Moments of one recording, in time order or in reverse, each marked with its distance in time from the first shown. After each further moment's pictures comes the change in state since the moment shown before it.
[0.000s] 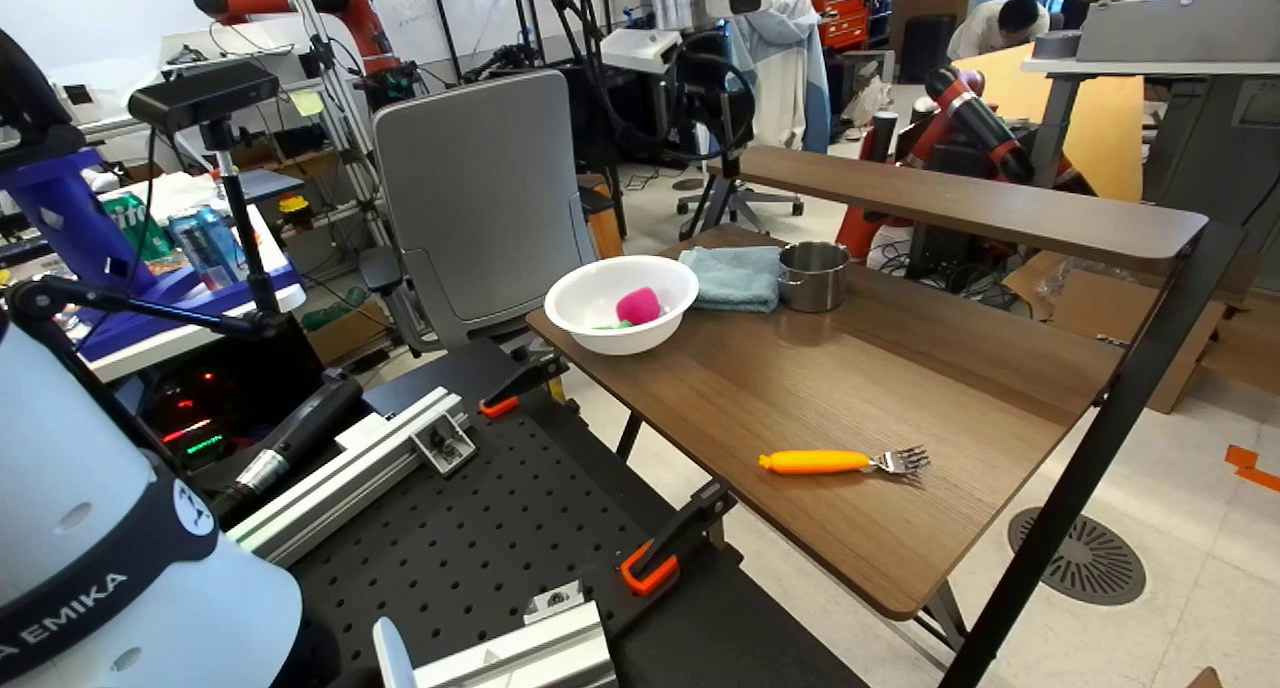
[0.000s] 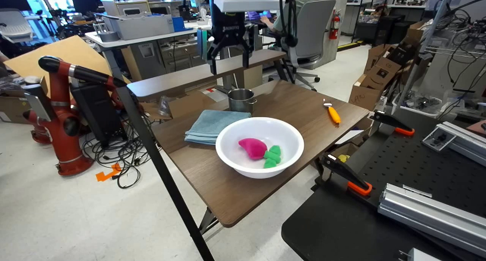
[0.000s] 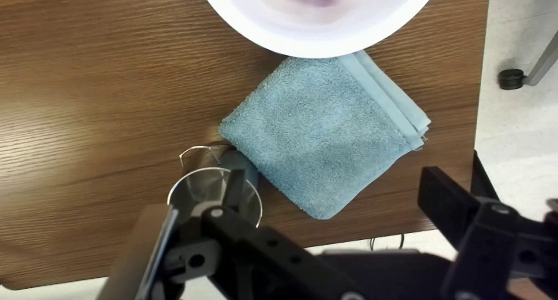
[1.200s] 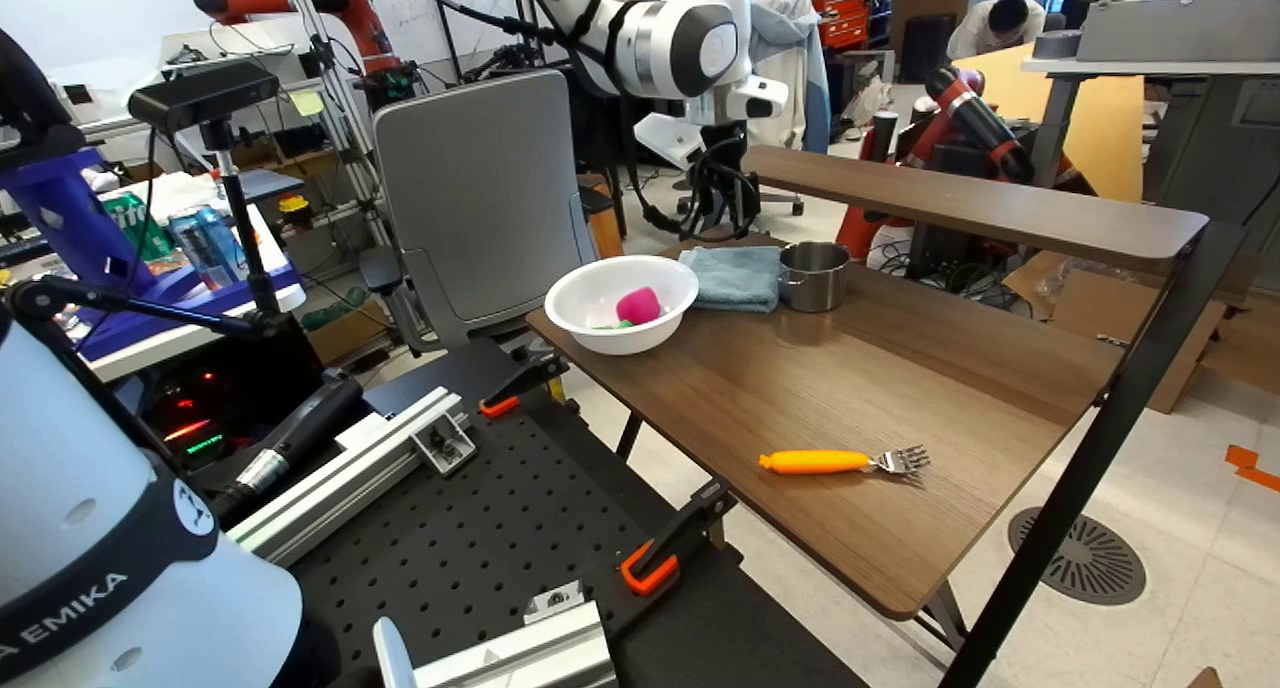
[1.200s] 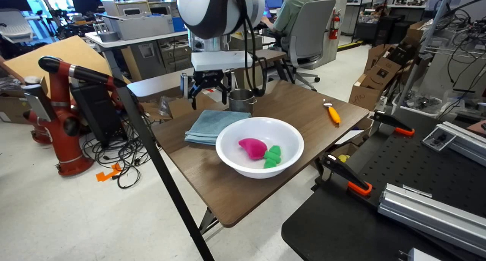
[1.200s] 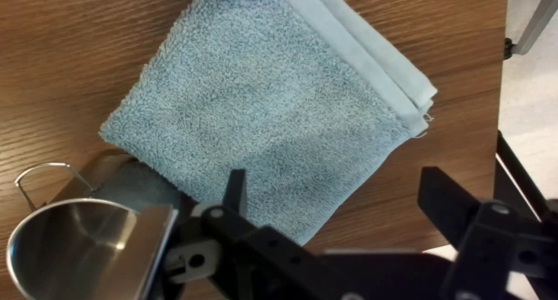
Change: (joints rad) arm 0.041 0.376 -0.015 0.317 0.076 0.099 0.021
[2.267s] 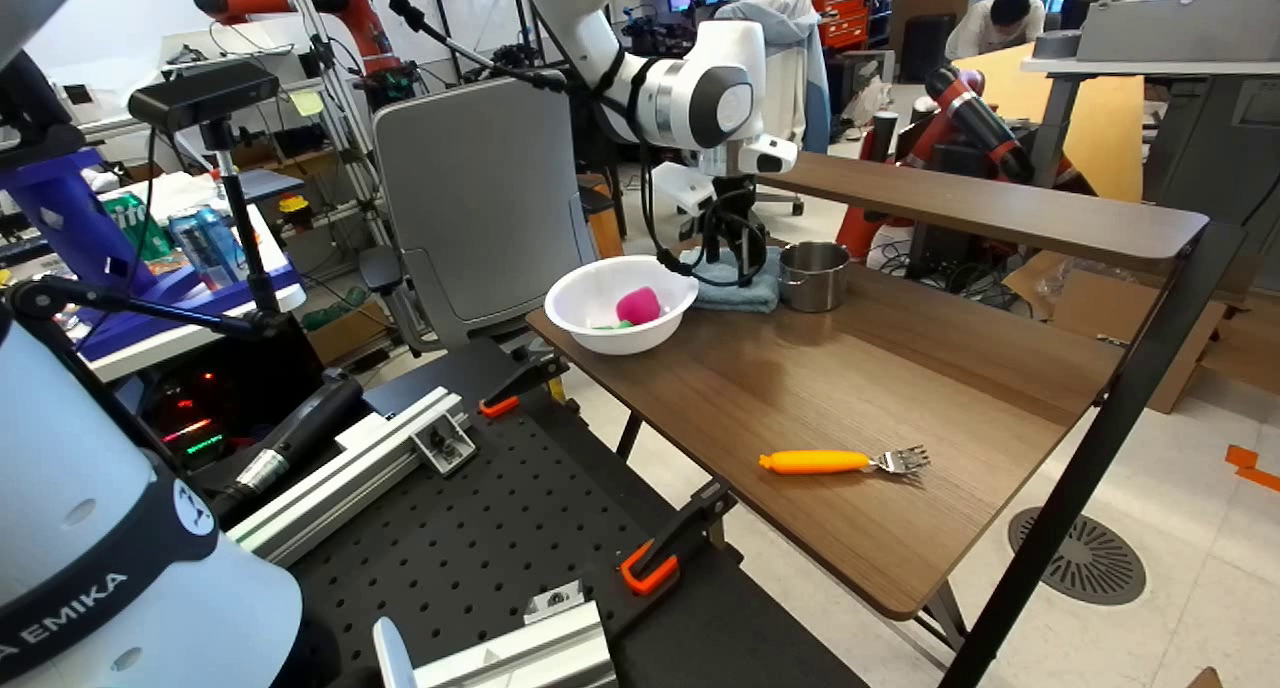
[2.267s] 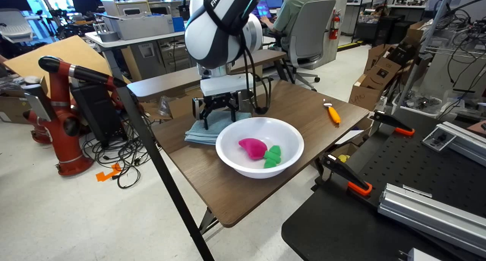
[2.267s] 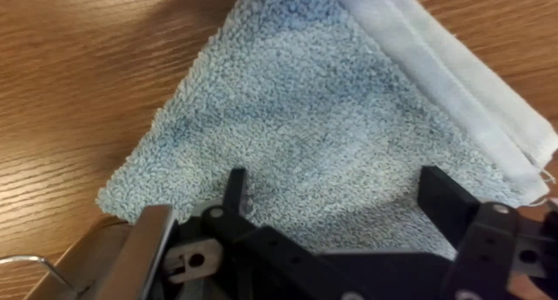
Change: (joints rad) arm -0.001 0.154 -0.020 0.122 0.002 -0.080 0.000
